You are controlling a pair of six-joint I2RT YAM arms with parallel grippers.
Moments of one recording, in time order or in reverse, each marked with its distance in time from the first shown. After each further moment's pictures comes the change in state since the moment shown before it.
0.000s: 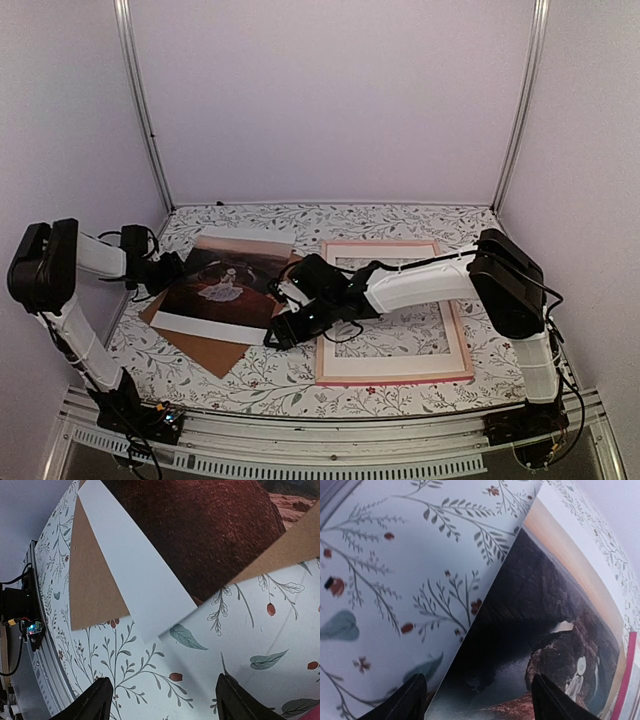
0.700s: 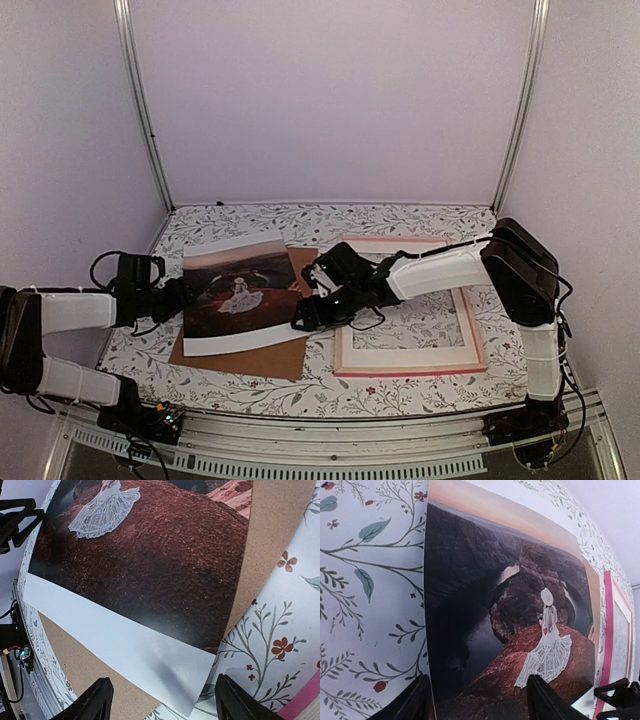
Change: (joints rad) left arm -0.200 -0.522 -0.421 0.004 -0.015 -0.109; right arm -0.121 -0.064 -0.129 0.021 0.042 0.089
